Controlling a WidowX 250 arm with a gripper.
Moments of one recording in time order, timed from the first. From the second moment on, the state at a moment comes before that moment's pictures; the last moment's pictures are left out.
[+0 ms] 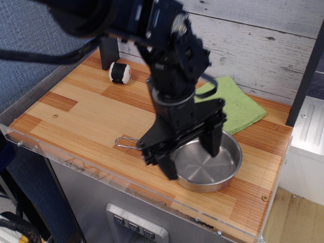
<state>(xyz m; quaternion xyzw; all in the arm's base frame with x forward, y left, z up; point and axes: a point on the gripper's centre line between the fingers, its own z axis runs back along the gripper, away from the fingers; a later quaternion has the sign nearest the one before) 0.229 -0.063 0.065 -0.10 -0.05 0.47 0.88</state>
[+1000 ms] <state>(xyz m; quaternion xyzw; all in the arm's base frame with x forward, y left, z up) 0.236 -0.027 0.033 -0.07 -0.07 0.49 0.87</state>
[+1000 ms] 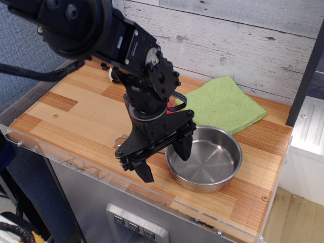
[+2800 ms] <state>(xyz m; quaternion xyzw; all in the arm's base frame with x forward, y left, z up) 0.248 -0.046 0.016 -0.06 -0.06 0.43 0.90</state>
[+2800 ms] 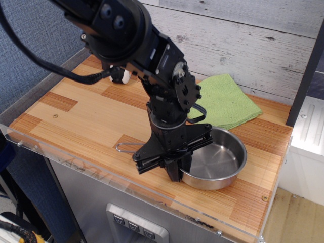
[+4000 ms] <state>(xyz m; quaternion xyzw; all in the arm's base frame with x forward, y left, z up) 0.257 0.069 0.082 -0.10 -0.10 0.52 0.84</state>
